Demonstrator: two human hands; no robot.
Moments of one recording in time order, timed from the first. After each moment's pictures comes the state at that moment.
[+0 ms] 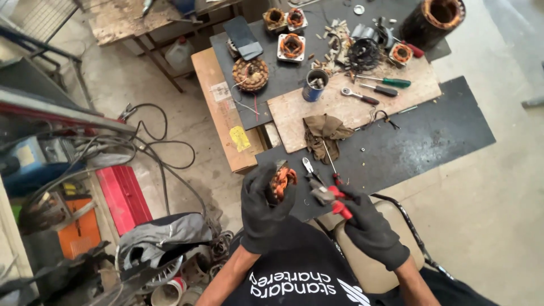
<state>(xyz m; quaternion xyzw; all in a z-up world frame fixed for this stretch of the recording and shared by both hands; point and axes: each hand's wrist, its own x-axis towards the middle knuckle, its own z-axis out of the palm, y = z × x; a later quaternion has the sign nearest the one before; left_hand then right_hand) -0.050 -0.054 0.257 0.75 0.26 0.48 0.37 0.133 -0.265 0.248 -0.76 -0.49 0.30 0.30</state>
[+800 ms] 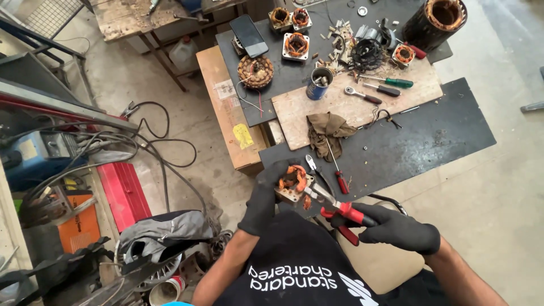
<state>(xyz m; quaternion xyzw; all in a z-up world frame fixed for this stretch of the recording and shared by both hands) -0.044 -0.038 0.277 0.36 0.38 0.18 0.83 0.147 -0.240 0.333 -0.68 -0.20 0.67 0.22</state>
